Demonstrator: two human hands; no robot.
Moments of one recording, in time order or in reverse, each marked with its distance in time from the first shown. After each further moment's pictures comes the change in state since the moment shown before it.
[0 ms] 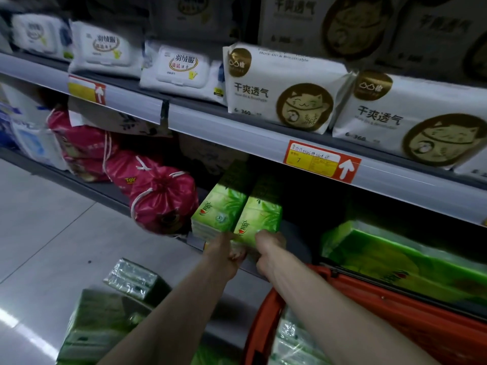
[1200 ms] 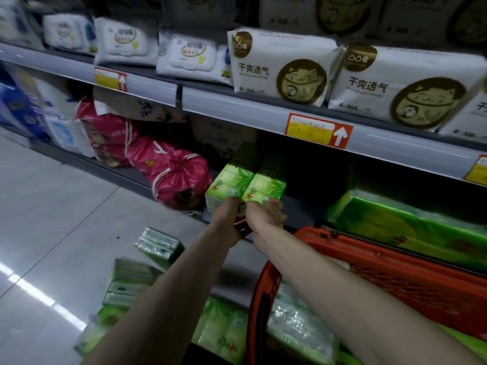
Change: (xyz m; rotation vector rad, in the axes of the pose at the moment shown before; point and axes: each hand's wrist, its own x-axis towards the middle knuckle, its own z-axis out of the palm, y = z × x) left_hand -0.066 0.013 -0.002 0.236 -0.048 0.109; right_hand -0.078 -0.001 0.000 -0.244 -0.048 -0.177
